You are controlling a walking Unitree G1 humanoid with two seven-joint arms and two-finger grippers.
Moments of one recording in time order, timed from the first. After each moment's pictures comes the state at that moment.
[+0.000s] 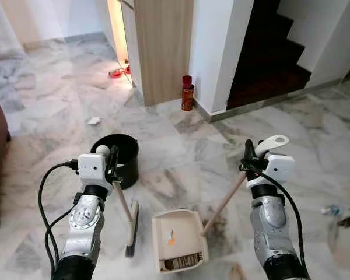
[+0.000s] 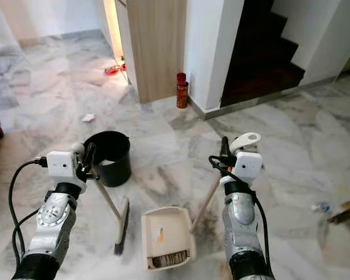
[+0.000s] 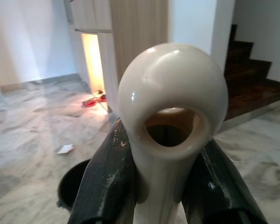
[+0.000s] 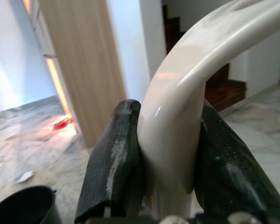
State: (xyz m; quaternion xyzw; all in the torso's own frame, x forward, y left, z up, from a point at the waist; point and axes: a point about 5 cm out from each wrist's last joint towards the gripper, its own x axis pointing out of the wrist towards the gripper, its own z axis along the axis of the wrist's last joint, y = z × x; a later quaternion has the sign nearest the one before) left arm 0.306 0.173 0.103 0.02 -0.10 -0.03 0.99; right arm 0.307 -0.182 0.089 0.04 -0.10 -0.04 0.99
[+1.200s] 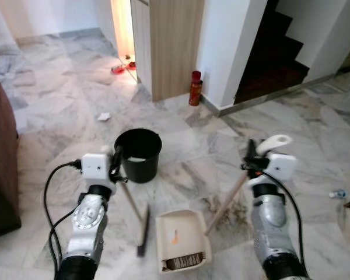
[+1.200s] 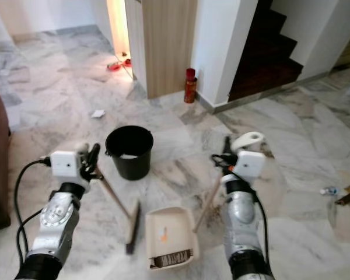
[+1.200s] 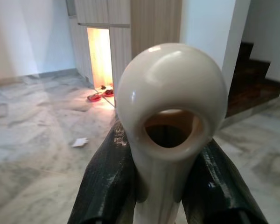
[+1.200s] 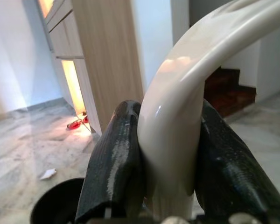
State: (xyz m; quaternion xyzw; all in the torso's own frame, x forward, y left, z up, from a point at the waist) left arm 0.307 0.181 0.106 0.03 -0.10 -0.02 0.99; right arm 0.315 -0.171 0.101 0.05 -0.12 -0.02 0.99
